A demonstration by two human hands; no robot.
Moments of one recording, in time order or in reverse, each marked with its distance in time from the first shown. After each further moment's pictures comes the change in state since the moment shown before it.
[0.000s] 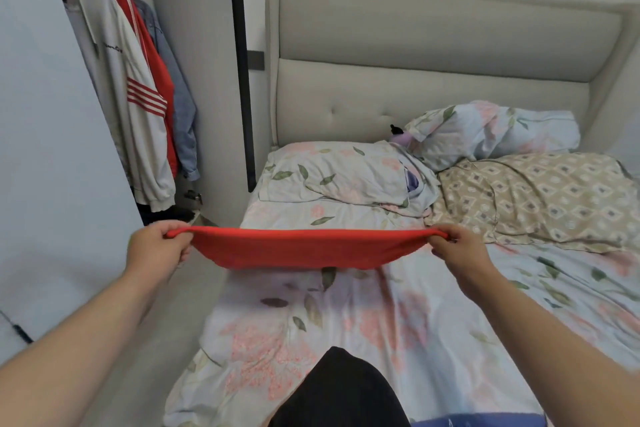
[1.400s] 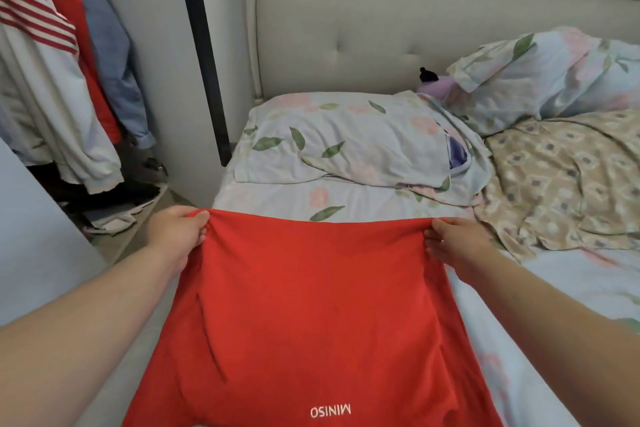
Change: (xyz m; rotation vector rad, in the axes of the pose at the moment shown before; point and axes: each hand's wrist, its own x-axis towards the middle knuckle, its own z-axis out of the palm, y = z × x) left_hand 0.174 -0.090 0.177 -0.006 -0.021 -0.367; right_hand 0.185 0.110 0.112 0.103 0.077 0.503
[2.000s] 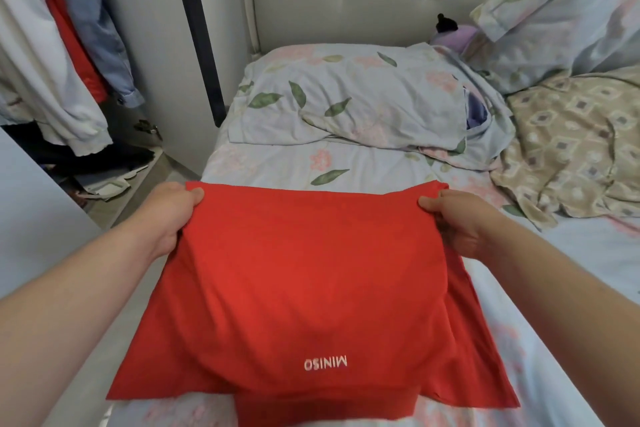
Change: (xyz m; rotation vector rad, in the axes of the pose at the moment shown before) left_hand -0.007 -0.016 -0.001 0.105 -0.150 -0.089; right_hand -0.006 0.009 0.020 -0.039 -0.259 0.173
